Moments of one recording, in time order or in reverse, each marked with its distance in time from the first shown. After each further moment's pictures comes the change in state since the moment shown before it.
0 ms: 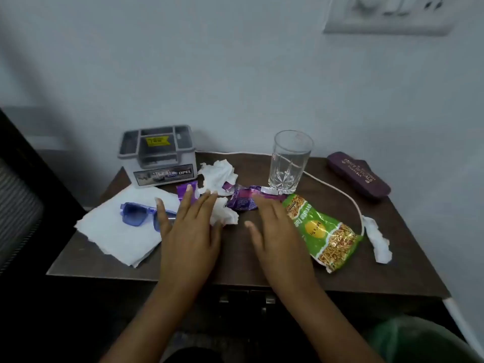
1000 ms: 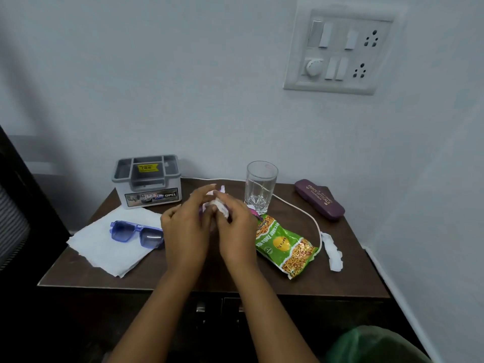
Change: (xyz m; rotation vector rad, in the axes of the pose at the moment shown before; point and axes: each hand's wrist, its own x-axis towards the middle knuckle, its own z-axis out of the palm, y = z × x) left_hand 0.028 0.048 -0.034 -0.604 0.200 -0.210; right_hand 0.038 -0.032 -0.003 0.677 0.176 0.236
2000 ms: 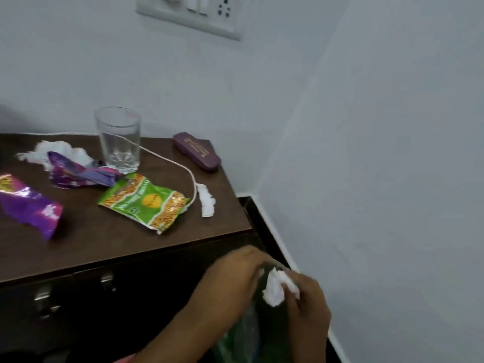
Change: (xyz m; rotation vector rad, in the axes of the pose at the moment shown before) left_hand -0.171 0.148 0.102 -0.317 -1.033 0.371; right_hand -0.211 0.074 -0.299 -0.549 0.367 0.395
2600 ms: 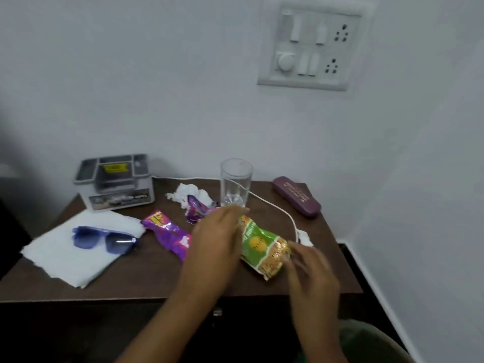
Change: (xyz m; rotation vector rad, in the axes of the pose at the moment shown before) left_hand -0.030 -0.082 -0.163 0.427 0.675 -0.148; right_hand 0.044 -0.166 0.124 0.141 -0.102 -0.322
